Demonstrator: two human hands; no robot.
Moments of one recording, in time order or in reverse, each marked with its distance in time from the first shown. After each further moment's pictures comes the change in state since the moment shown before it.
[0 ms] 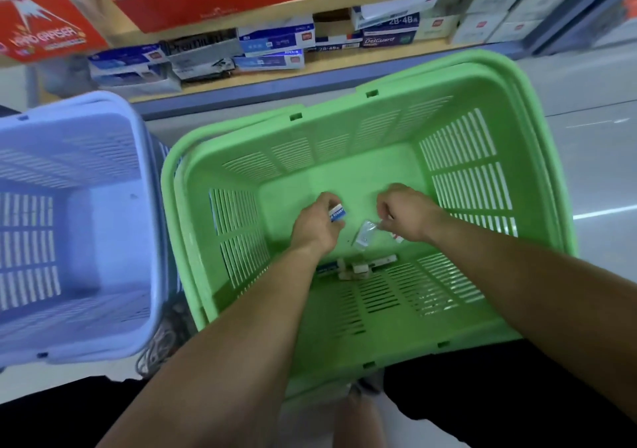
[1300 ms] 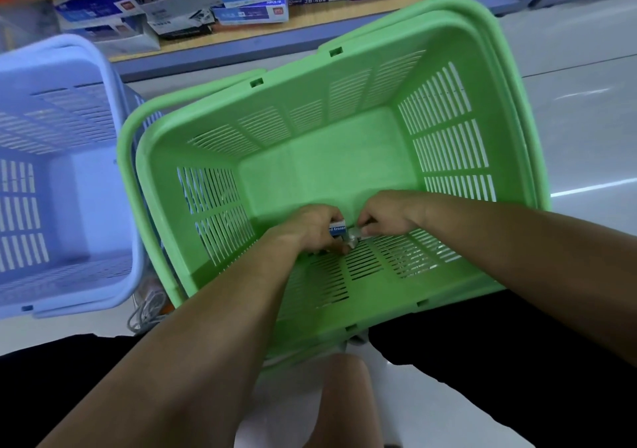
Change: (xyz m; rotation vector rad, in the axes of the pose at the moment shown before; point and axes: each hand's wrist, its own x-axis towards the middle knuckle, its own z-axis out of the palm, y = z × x) left_hand -0.038 -0.011 0.012 0.302 -0.499 0.080; right_hand -0.035 -0.018 0.020 -0.137 -0.500 -0.227
